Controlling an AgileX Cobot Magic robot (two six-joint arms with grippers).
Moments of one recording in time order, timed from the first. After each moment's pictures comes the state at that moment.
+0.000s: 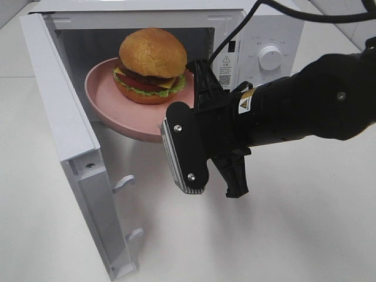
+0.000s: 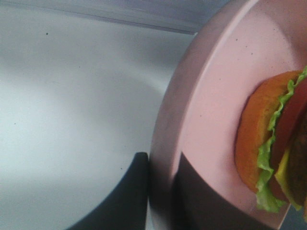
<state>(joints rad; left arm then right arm) 0.07 -0.01 -0.51 -0.08 1.08 -0.02 0.77 1.59 -0.80 0.24 -0.03 -1.62</state>
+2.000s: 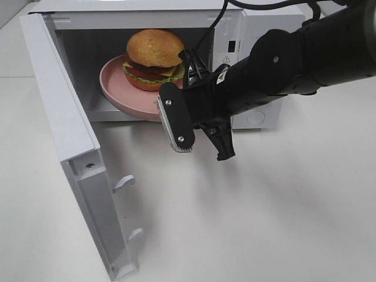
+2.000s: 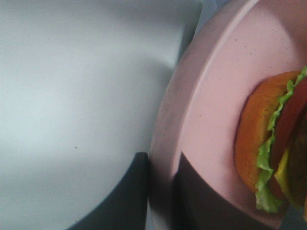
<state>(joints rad) 0.07 -0.01 -0.51 -0.08 1.08 -0.02 0.64 1.82 -1.04 0.31 0.04 -1.81</state>
